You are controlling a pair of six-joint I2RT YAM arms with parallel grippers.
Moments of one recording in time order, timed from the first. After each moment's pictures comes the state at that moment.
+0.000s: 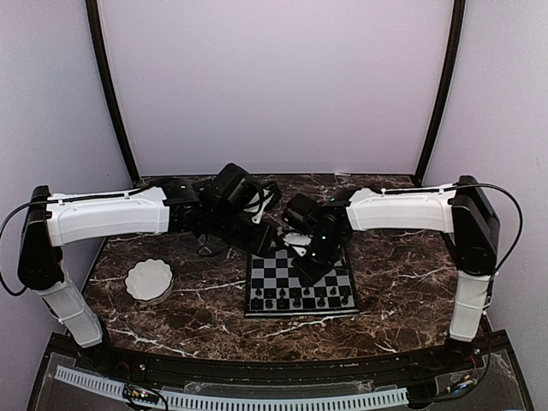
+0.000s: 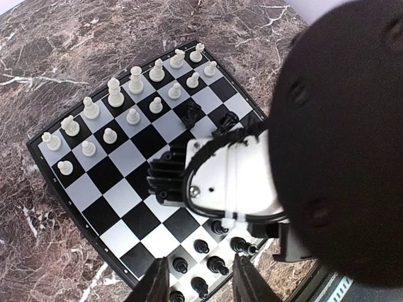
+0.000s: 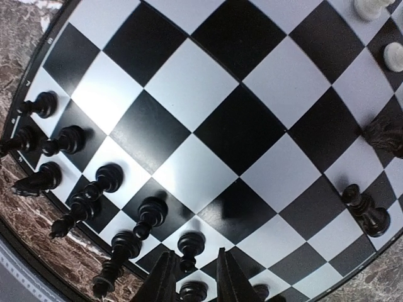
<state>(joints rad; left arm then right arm) -0.97 1.67 1.36 -0.54 0.02 -0.40 0.94 1.93 1.46 -0.92 -0.08 0.18</state>
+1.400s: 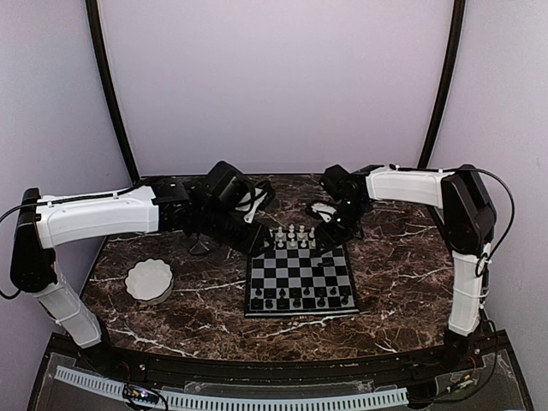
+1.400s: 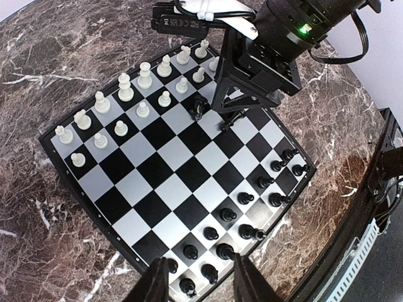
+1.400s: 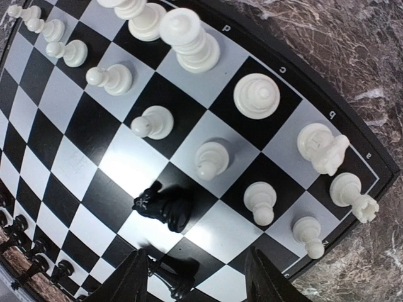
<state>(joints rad) -0.96 1.61 1.34 -0.57 0.02 -0.36 0.61 2.02 1.55 -0.89 -0.20 -0.04</state>
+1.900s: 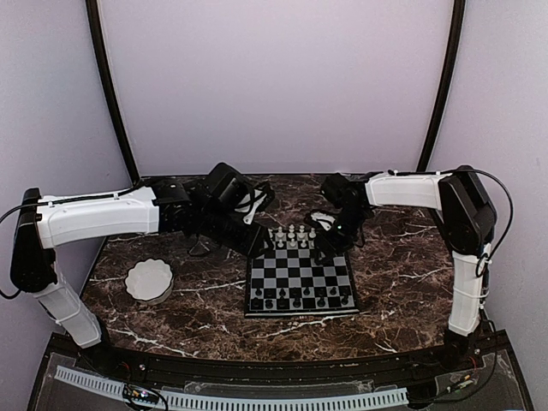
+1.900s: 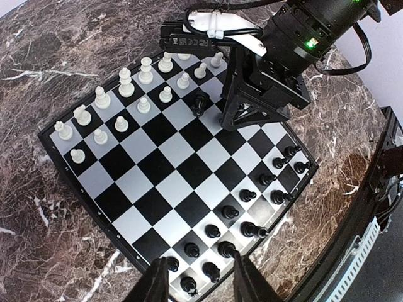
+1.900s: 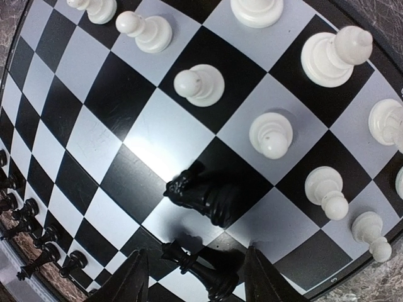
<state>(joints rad) -0.95 1.61 1.32 -0.57 0.03 -0.36 0.61 2.02 1.49 -0.87 -0.30 -0.04</state>
